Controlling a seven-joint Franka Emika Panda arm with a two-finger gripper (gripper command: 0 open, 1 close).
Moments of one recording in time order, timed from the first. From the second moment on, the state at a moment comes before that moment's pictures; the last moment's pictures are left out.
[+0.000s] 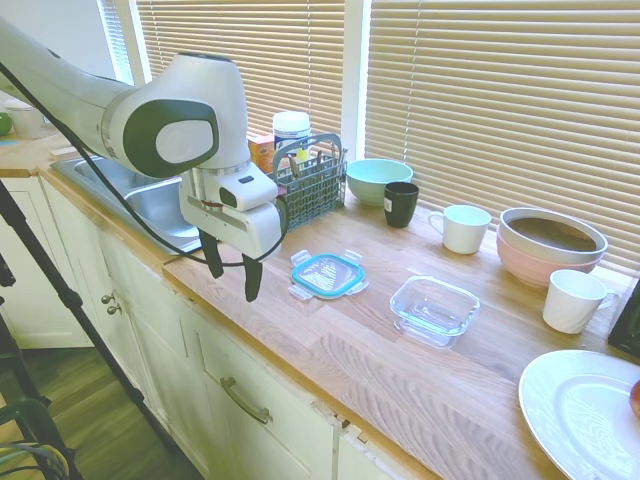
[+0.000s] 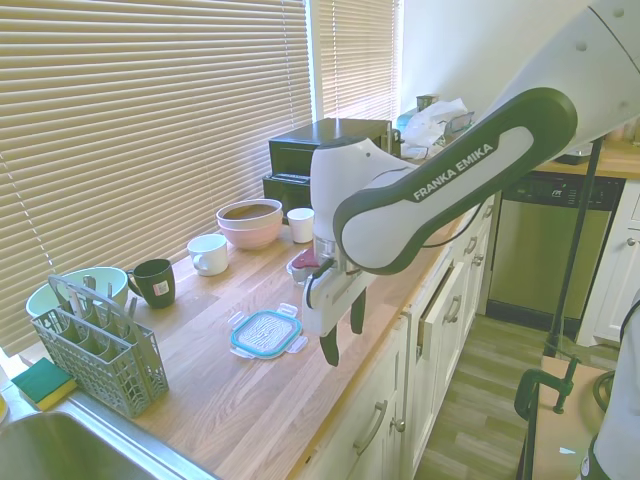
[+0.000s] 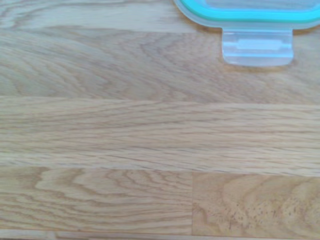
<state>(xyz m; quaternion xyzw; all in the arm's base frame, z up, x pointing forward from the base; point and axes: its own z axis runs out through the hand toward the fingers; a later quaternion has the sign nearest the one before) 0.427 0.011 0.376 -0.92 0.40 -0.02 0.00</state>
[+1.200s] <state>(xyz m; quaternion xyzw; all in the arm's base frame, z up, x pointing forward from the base) 0.524 0.095 0.377 -0.90 0.42 -0.06 -0.10</state>
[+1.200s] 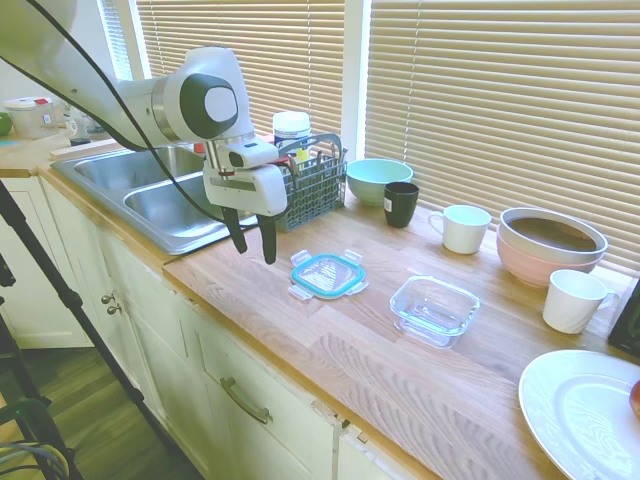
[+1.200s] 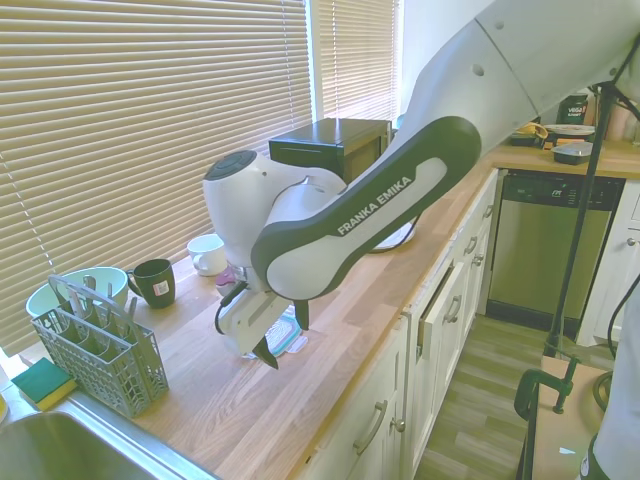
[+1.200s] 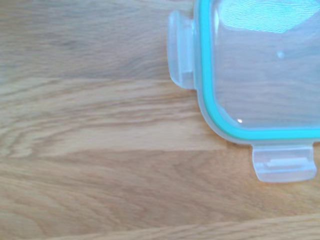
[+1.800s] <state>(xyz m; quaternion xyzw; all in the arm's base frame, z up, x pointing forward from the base) 0.572 0.117 0.346 -0.88 0.44 -0.09 -0.15</state>
